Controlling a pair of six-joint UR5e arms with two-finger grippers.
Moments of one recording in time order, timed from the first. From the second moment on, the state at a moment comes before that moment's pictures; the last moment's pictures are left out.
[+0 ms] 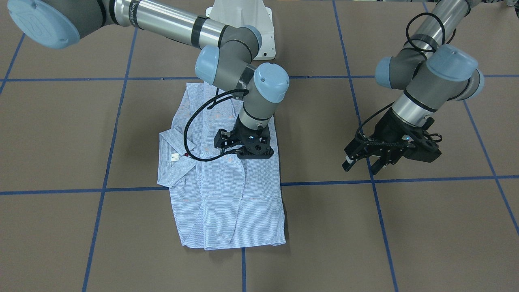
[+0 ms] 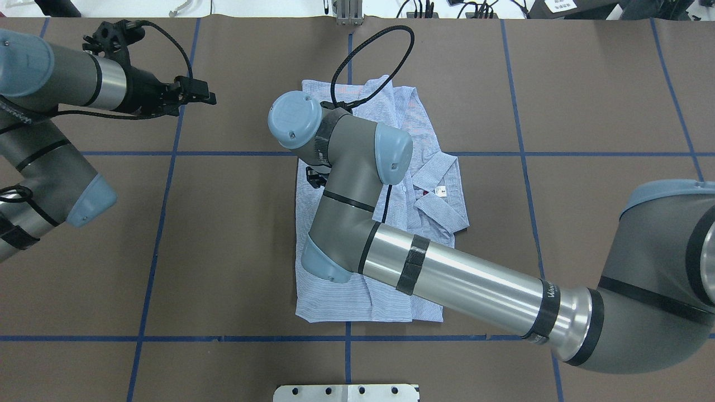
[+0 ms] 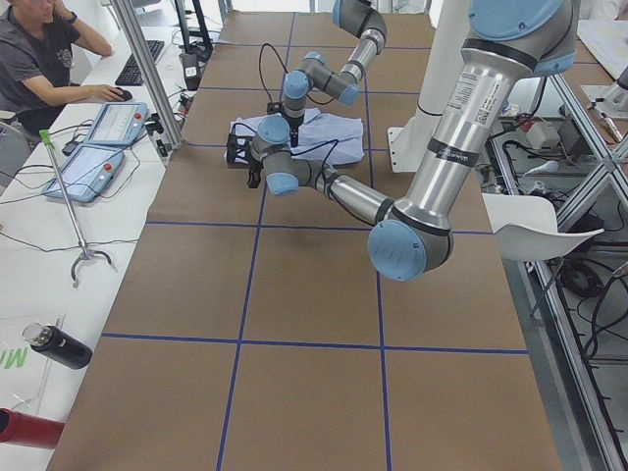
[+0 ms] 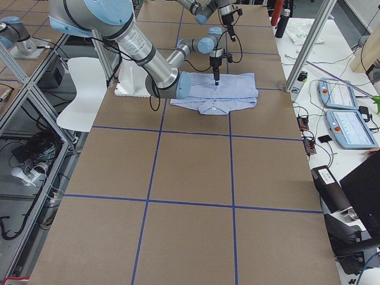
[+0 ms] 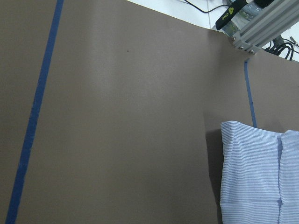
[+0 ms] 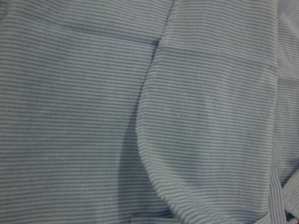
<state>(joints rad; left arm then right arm) -0.91 -1.97 -1.55 -2.40 -2.01 -1.26 0.51 -0.50 1.15 -1.73 1.70 1.04</state>
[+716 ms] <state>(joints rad) -0.90 -1.97 -1.55 -2.40 -2.01 -1.26 0.50 -0.53 1.14 -1.73 1.71 1.02</state>
